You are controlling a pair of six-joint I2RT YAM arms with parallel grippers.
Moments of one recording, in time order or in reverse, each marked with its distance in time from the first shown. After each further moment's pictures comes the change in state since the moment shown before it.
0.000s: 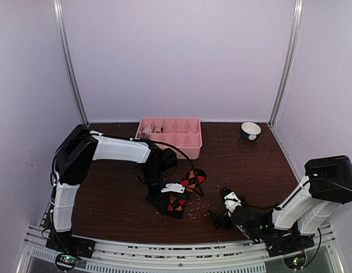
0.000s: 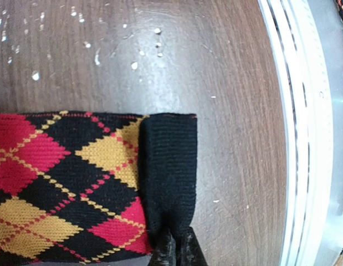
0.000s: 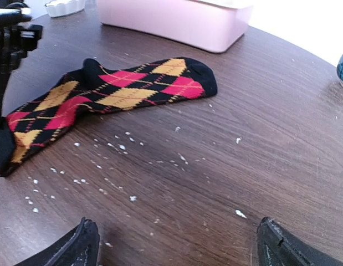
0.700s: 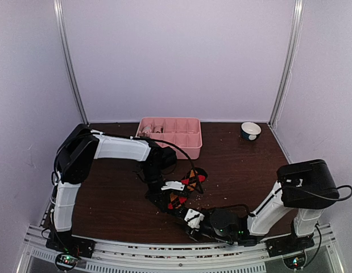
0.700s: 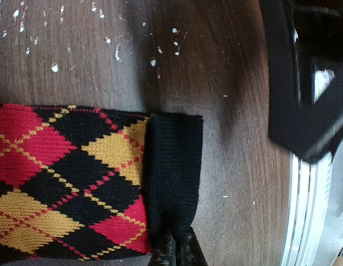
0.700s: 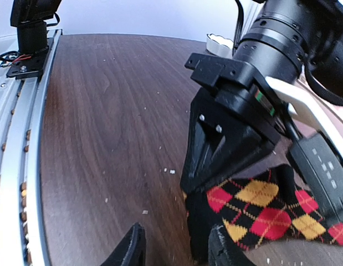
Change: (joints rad) left arm 0.020 0.020 0.032 -0.021 0.003 0.000; right arm 0.096 0.250 0.267 0.287 -0.380 -0.489
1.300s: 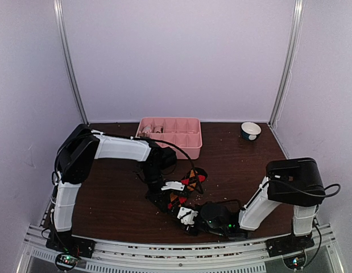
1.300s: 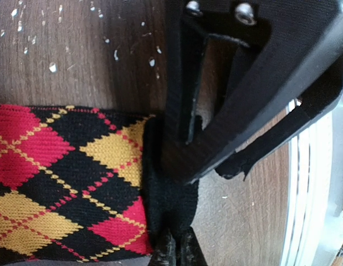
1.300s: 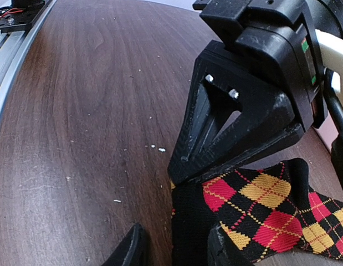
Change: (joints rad) left arm 0.000 0.005 0.001 -0.002 0.006 0.000; right arm -0.103 0.104 0.099 -0.095 -0.119 -0.124
